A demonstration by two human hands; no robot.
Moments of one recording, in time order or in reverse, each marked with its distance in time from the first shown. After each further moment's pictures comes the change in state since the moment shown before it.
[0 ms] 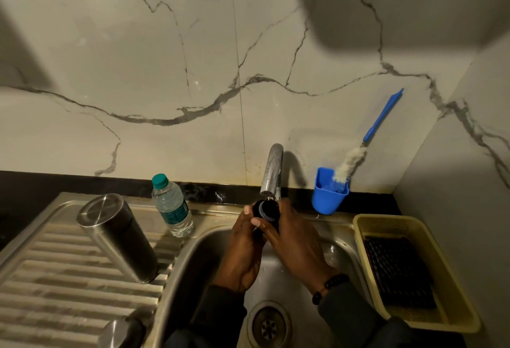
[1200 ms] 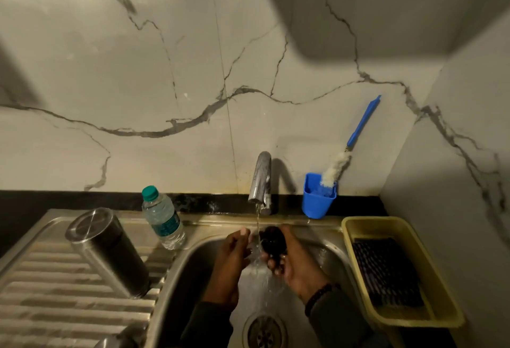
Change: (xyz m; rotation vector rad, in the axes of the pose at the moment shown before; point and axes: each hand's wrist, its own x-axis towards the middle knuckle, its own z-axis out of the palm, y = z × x) left_hand -0.009 -0.011 -0.017 0.346 0.134 -0.134; right_hand -0.017 0.018 0.003 1.006 -0.214 0.719
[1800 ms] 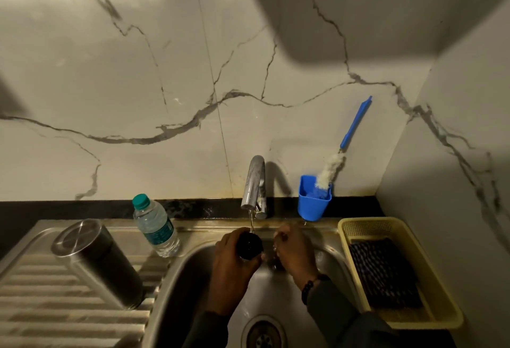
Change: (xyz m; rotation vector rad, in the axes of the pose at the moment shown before) left_hand 0.014 -0.013 -0.001 0.650 0.122 0.418; right_hand 0.052 0.009 -0.017 -0.613 0.373 -0.254
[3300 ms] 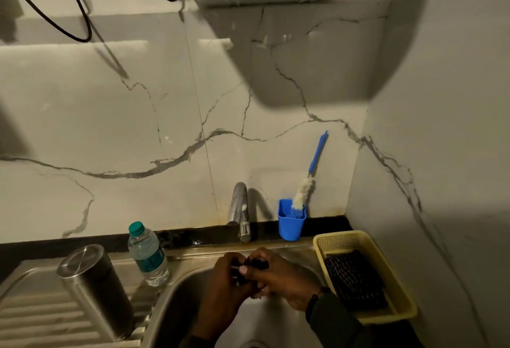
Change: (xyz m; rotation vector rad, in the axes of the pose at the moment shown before) left_hand -0.031 0.046 -0.029 -0.140 -0.224 -0.009; right_hand -0.079 -0.040 -0.058 0.271 -0.523 -0.076
